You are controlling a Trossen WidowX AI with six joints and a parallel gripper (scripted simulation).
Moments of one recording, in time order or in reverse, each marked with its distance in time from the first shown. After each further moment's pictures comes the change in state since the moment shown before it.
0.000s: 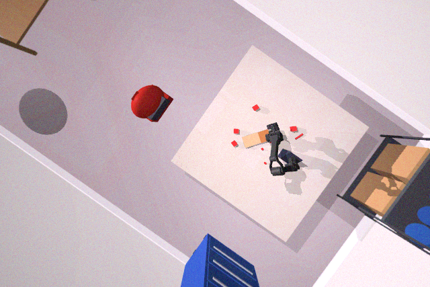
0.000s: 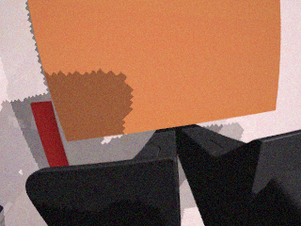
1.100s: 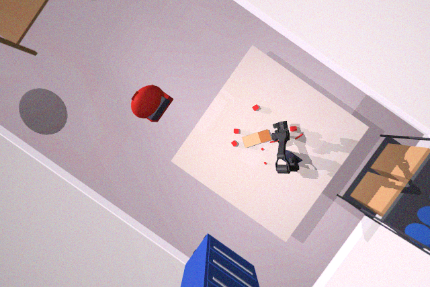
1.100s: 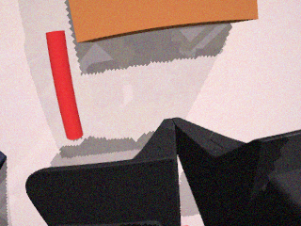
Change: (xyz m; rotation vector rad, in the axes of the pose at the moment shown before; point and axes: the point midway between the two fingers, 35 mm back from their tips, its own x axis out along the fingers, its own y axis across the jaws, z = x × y) arm -0.028 0.005 -0.043 0.010 -0.004 0.021
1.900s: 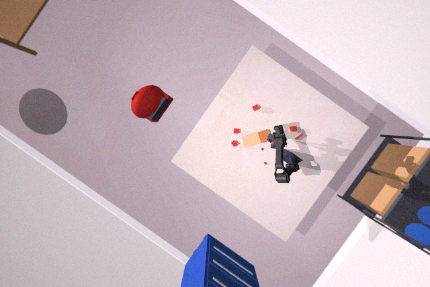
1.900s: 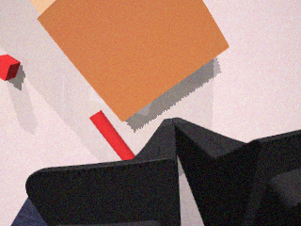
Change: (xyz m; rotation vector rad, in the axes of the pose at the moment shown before) arm -0.030 0.013 0.045 0.475 -0.003 -0.044
